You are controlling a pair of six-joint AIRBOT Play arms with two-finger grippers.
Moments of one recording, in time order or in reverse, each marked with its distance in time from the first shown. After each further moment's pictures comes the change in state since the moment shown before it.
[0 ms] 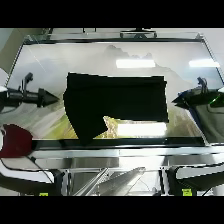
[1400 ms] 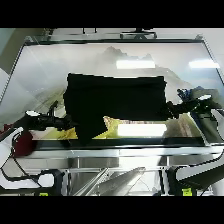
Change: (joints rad) left arm -0.207 0.133 -0.562 0.050 0.452 0.018; right arm 0.110 -0.096 -0.137 0.082 0.002 -0.085
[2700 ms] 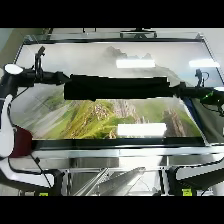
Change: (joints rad) left arm -0.101 -0.159 0.873 -0.021 -0.134 0.000; right arm -0.036 0.036 0.183 0.357 -0.111 -0.123
